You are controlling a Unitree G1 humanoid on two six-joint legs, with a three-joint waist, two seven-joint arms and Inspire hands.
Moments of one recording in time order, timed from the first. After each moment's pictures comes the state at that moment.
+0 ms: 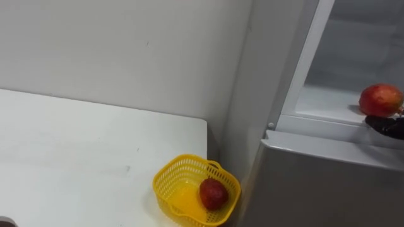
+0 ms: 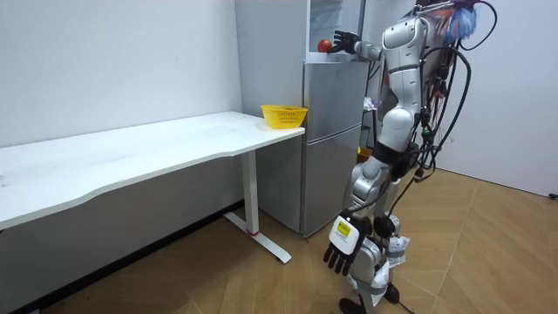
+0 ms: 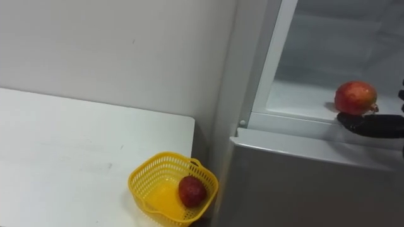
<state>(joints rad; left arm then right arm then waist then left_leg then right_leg) 0.32 0.31 0.14 1.00 0.36 0.12 -0.05 -0.55 -0.75 -0.10 0.55 0.43 0.02 -0.24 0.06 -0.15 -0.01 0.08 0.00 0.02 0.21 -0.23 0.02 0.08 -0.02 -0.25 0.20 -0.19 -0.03</state>
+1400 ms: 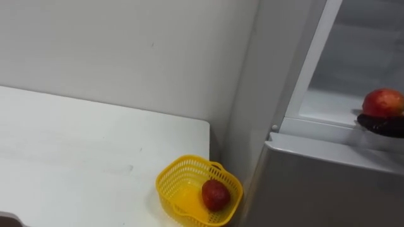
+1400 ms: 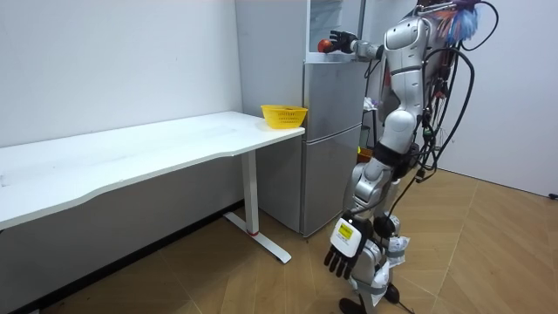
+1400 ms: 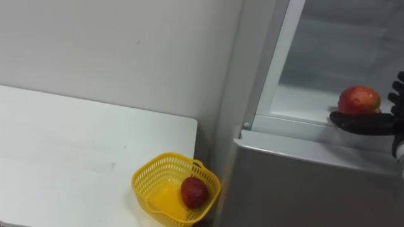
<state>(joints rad) 0.33 0.31 0.13 0.99 0.36 0.15 -0.01 -0.59 -0.75 -0.06 0.59 0.48 0.05 -0.26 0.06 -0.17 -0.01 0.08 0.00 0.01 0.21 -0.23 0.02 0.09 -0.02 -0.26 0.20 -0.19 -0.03</state>
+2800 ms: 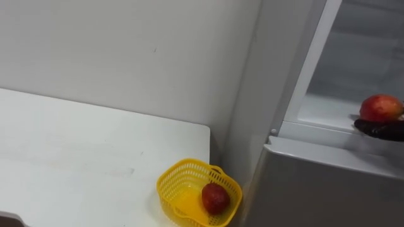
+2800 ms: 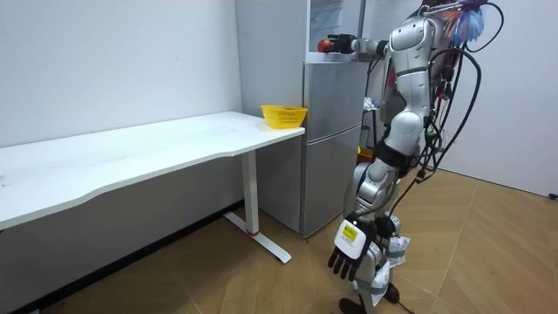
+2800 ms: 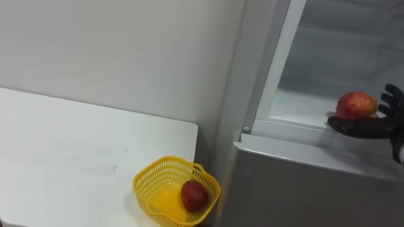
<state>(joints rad) 0.36 0.31 0.13 0.96 0.36 0.18 -0.01 -0.70 -0.79 -0.02 0.82 0.49 0.06 -0.06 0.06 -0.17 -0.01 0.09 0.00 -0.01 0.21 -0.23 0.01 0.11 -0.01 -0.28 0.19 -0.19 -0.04</state>
